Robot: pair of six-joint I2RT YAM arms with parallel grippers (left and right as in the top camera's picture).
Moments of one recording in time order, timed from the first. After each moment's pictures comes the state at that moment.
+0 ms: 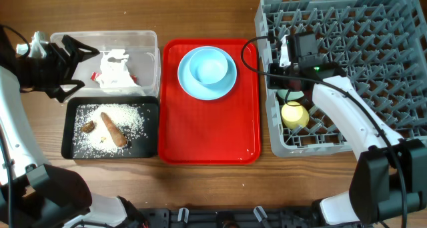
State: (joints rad) left arm 0.49 1.68 1.69 -1.38 0.69 -0.30; right arm 0.22 1.65 1.13 -0.55 -0.10 0.23
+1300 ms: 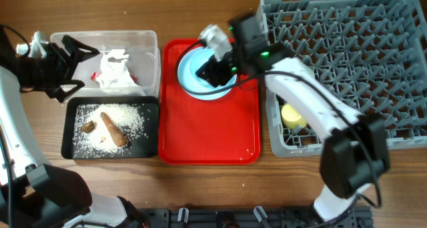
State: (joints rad) left arm 0.49 1.68 1.69 -1.38 0.69 -0.30; right arm 0.52 1.89 1.48 -0.52 -0.45 -0.21
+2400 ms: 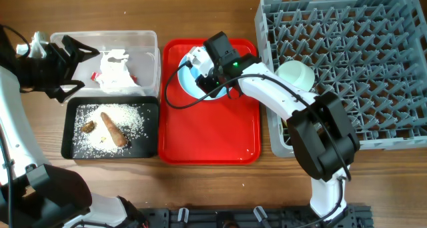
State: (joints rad) left arm 0.49 1.68 1.69 -1.38 0.68 -0.30; right arm 0.59 2.07 1.48 -0.47 -0.22 -0.31
